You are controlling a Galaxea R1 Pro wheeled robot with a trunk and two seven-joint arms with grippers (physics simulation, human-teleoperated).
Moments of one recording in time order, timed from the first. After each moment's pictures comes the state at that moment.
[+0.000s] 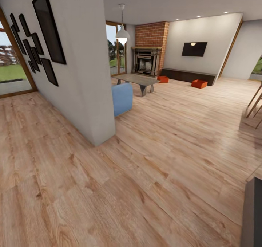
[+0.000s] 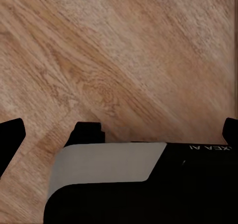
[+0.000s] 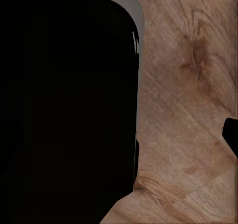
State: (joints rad) left arm -0.29 -0.06 -0.17 -0.10 0.21 -0.06 0.07; right arm -0.04 -0.05 0.01 -0.11 0.00 0.00 0.01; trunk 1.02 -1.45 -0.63
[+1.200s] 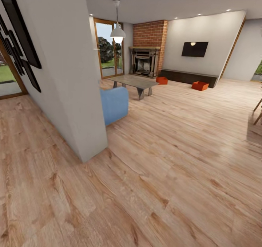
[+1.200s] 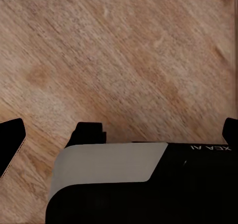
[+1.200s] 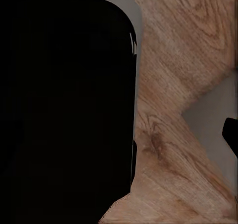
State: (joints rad) left arm -0.29 -0.06 -0.17 -0.10 0.21 -0.06 0.07; right arm -0.04 -0.05 0.01 -0.11 0.01 0.00 0.01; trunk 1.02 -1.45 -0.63
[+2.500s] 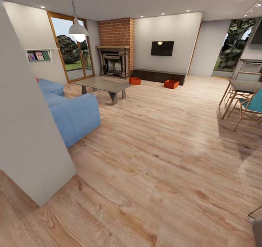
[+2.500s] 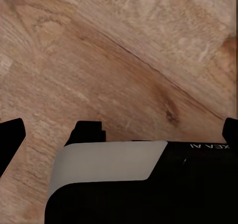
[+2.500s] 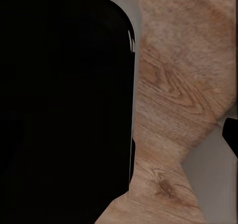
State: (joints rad) left arm -0.29 -0.06 -0.17 -0.10 0.21 -0.06 0.07; right arm -0.04 -0.05 0.01 -0.11 0.01 0.00 0.01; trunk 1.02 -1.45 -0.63
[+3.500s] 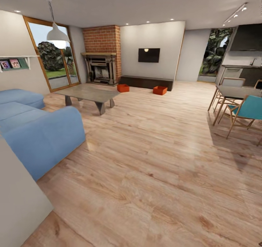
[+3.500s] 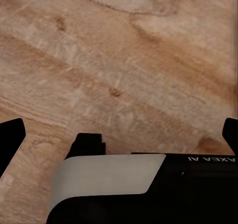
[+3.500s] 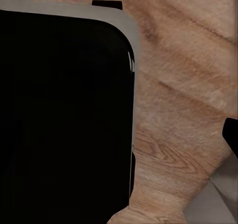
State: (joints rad) left arm -0.29 -0.06 -0.17 -0.10 0.20 -0.06 0.07; right arm -0.04 -0.05 0.01 -0.11 0.01 0.00 0.01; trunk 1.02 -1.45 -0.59
